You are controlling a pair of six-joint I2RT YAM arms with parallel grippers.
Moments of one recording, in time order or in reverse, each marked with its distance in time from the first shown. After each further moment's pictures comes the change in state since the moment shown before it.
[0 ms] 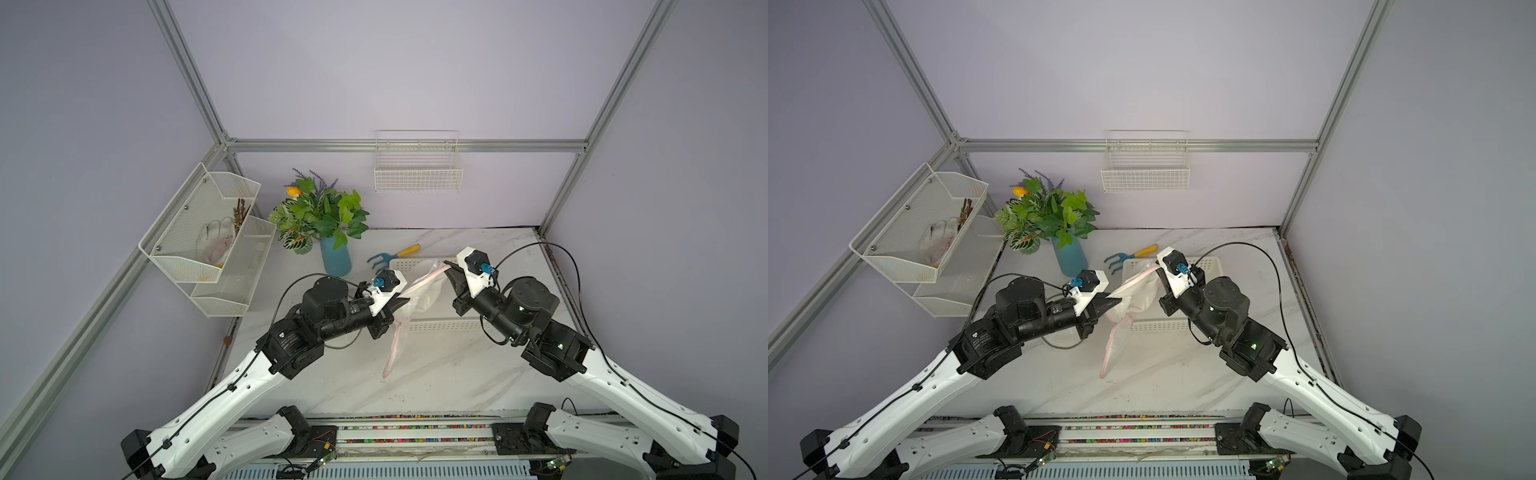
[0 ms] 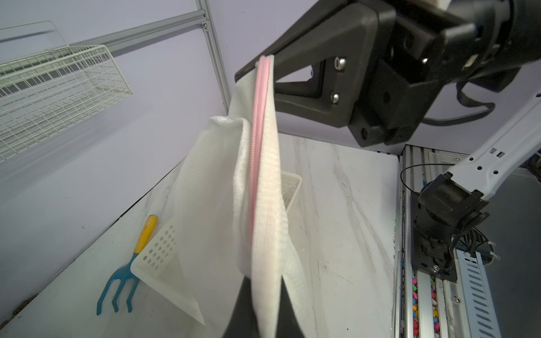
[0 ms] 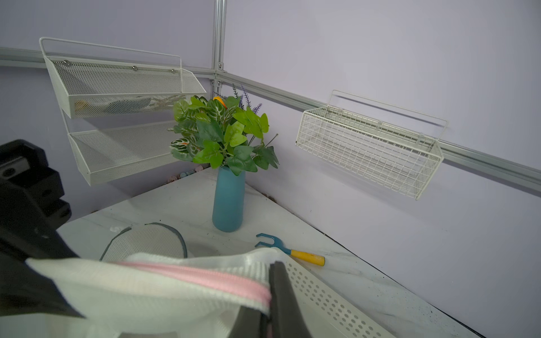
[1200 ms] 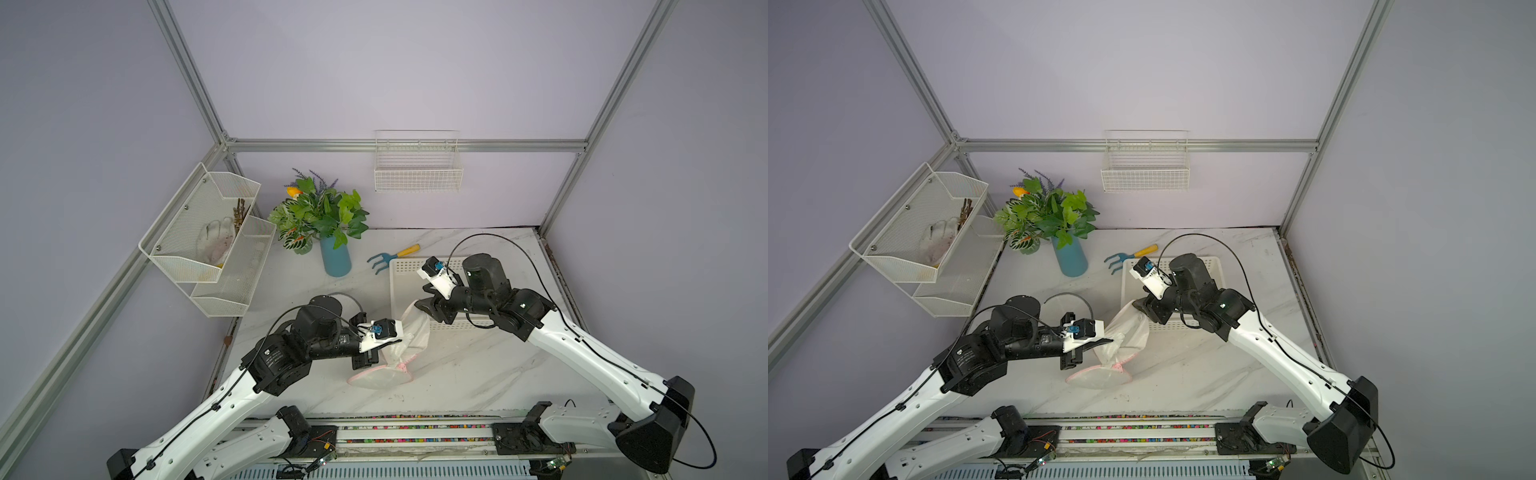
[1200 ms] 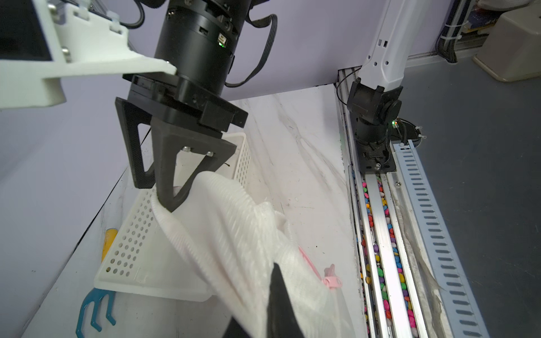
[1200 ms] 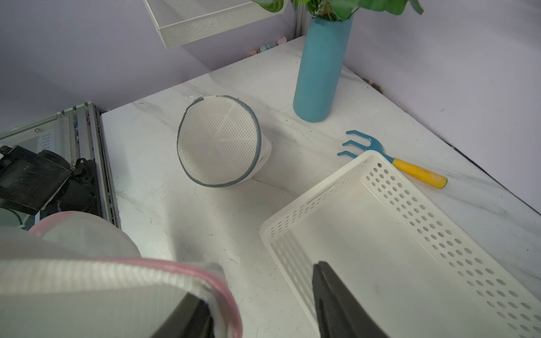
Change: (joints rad) left arm -0.019 -0.166 -0.139 -0.156 0.195 0.267; right arm -0.164 0.261 0.124 -0.414 -0.519 0.045
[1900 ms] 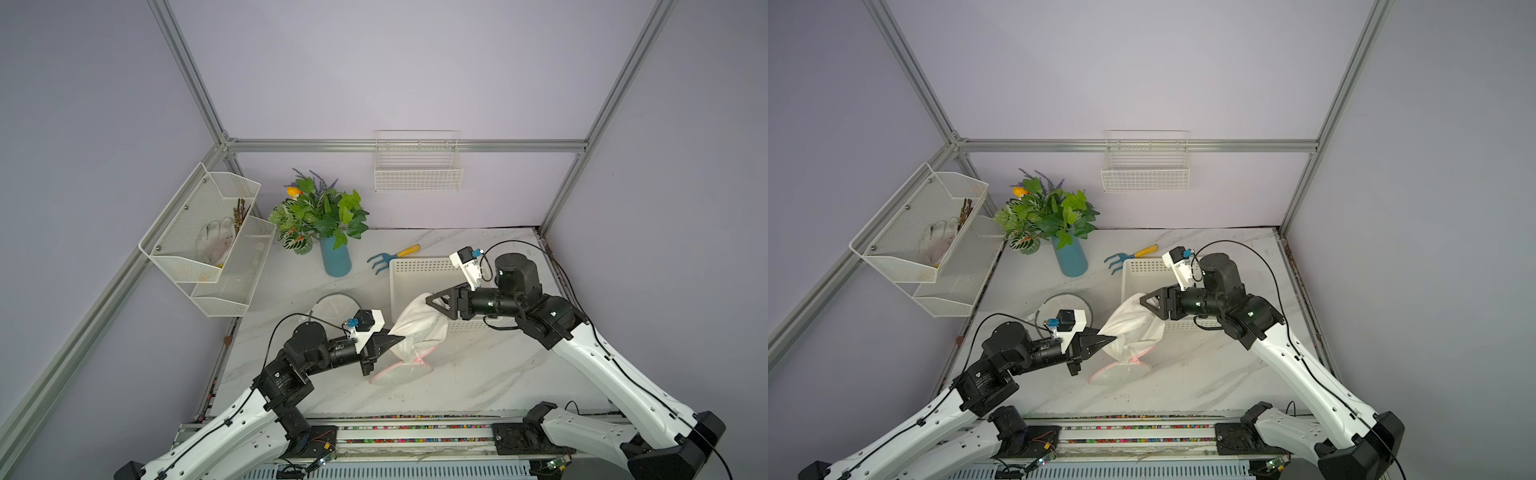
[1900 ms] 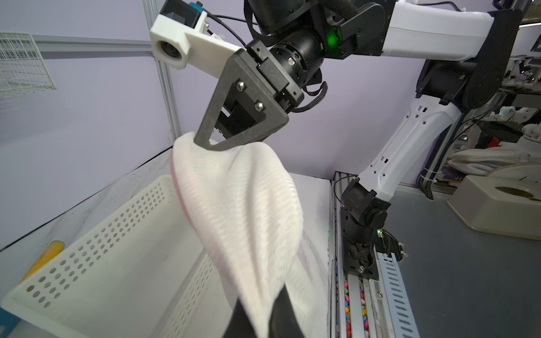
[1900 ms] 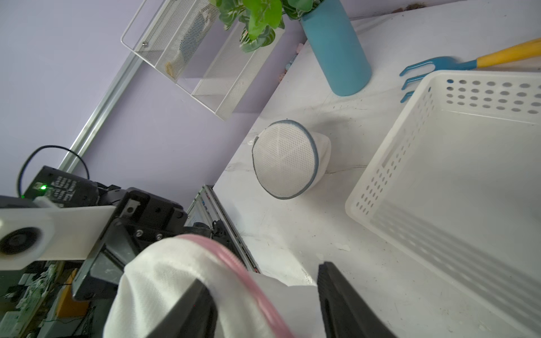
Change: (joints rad) left arm 0.022 -0.134 -0.365 0.627 0.034 -0.529; right arm -0.109 -0.134 -0.031 -0.004 -0.304 0.618
